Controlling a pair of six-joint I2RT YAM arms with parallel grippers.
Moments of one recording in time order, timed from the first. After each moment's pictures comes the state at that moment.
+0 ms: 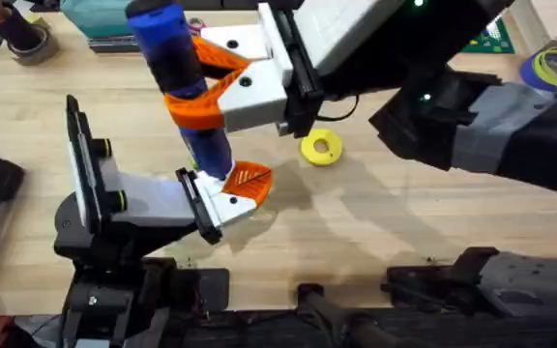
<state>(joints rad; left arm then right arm) -0.03 0.01 0.01 -0.11 1.06 0.01 0.73 1.43 0.91 0.77 -1.05 0.17</state>
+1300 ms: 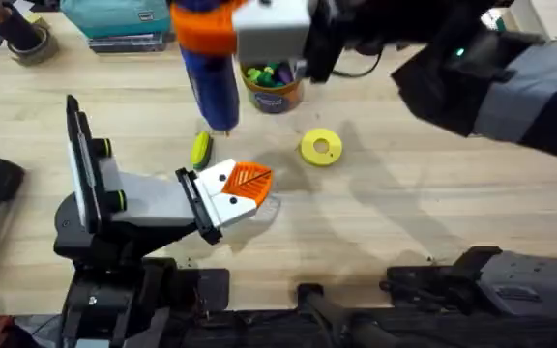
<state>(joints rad) -0.03 0.01 0.01 -0.11 1.07 0.01 0.63 1.43 1.03 0.75 -1.05 0.24</state>
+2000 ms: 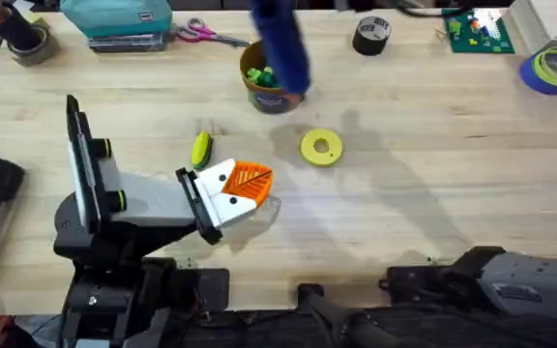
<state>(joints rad) -0.03 0.01 0.01 -0.11 1.07 0.01 0.56 1.42 1.57 -0.60 -0.66 -0.26</state>
